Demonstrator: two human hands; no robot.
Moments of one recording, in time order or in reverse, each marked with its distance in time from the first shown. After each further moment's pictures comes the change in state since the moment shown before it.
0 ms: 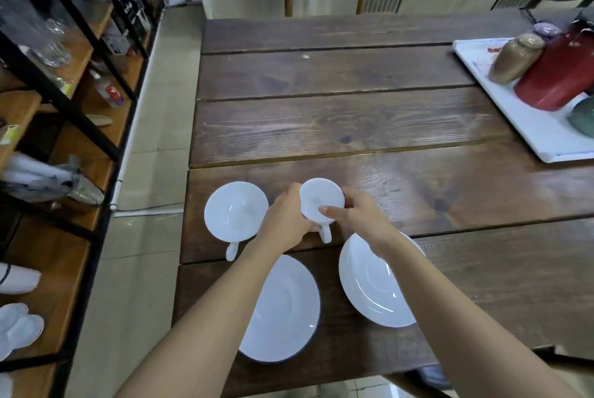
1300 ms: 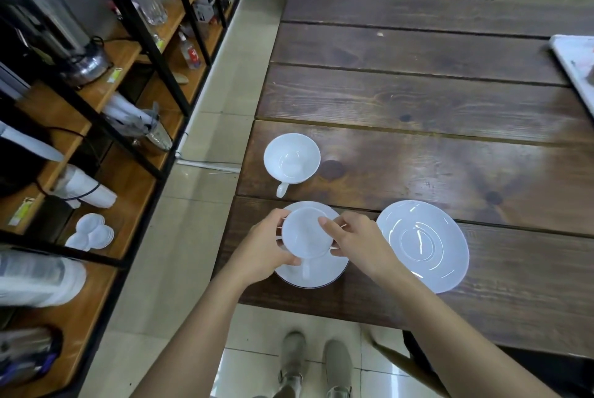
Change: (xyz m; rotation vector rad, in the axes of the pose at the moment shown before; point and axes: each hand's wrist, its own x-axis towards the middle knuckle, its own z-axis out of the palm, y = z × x) left_hand -0.158 -0.057 -0.027 -0.318 -0.020 -0.248; right_hand -0.090 0.018 0.065 -0.303 -0.187 -0.036
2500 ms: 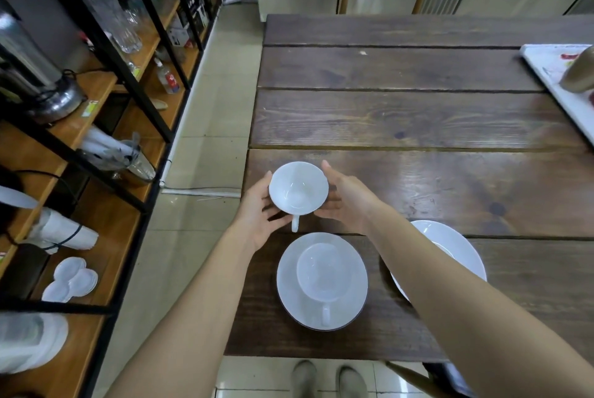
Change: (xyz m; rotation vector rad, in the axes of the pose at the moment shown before) left_hand 0.097 0.031 -0.054 -0.945 0.102 -0.301; right_hand 0.090 -0.069 -0.010 0.629 -0.066 0.173
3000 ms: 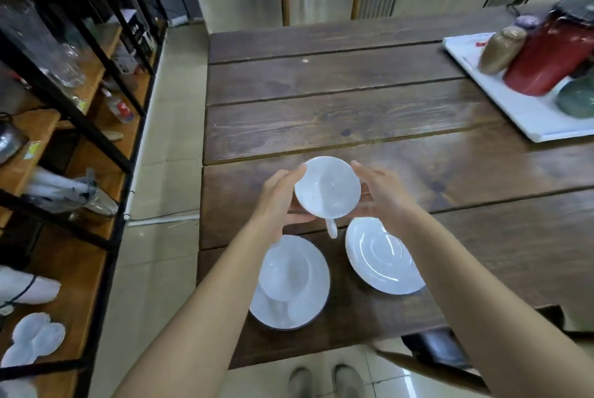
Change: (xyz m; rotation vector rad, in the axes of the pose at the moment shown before) left_hand -0.027 -0.011 0.101 0.415 -0.179 0.140; right_hand -0.058 0.006 -0.102 0.045 0.359 -0.152
